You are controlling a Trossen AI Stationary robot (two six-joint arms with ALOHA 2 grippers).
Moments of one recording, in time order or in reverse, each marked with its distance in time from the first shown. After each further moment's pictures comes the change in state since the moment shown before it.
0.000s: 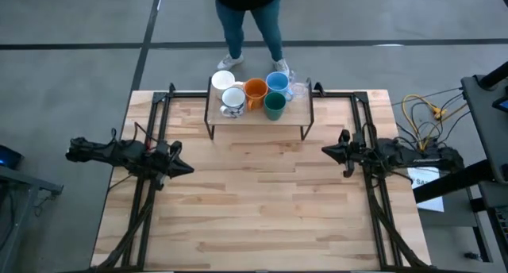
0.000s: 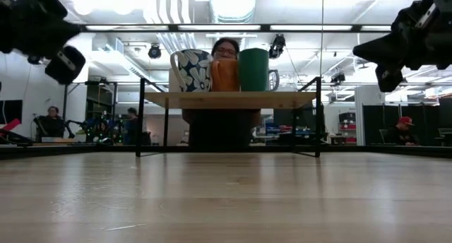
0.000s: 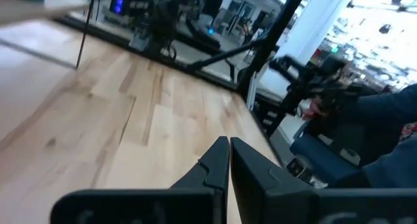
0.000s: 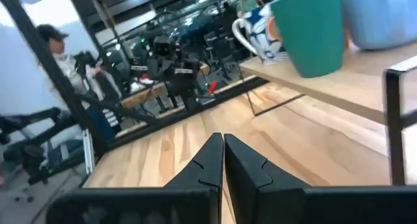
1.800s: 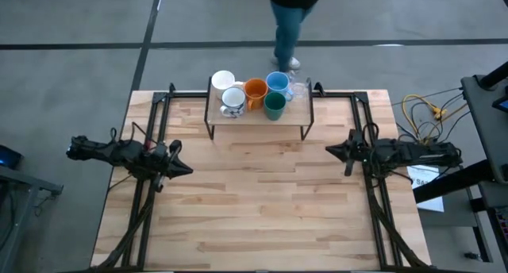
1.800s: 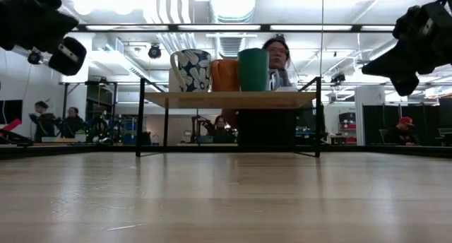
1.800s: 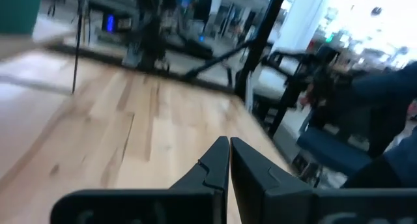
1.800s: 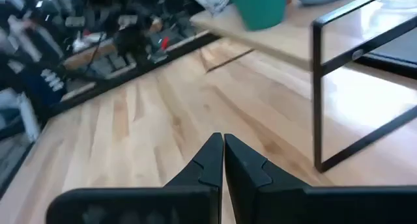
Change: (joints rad) left arm -0.029 0.001 0.001 0.032 -0.010 0.127; right arm 0.074 -0.006 0.140 -0.416 0.174 0.048
